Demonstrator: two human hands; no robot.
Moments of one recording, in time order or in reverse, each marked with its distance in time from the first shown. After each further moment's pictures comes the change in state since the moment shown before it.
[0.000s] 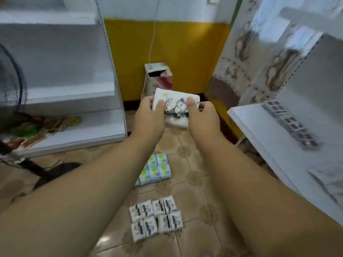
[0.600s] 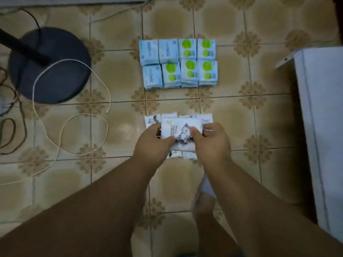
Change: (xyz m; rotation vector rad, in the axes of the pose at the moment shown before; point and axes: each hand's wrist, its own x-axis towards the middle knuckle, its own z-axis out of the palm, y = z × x) left_hand -0.089 -0.576 0.016 0.233 -0.180 -0.840; right_hand -0.093 0.520 0.262 -0.401 -0.443 0.572
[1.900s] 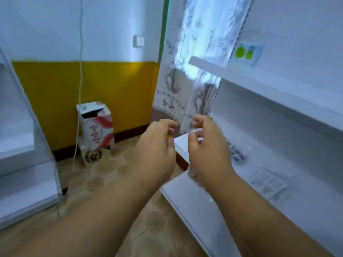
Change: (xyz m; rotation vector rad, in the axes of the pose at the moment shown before) left_hand -0.433 0.503 -0.013 0.210 -0.033 1.419; right_hand -0.336 -0.270 -0.510 0.084 0.872 -0.661
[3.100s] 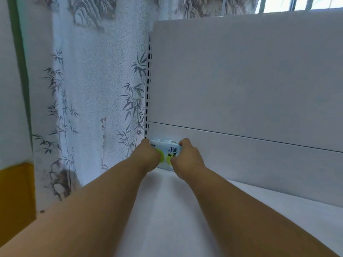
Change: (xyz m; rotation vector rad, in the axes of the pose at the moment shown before) left_hand 0.611 0.118 0.342 -0.202 -0.505 -0.042; right_hand 0.579 0.207 -0.127 -0.289 0.318 0.401
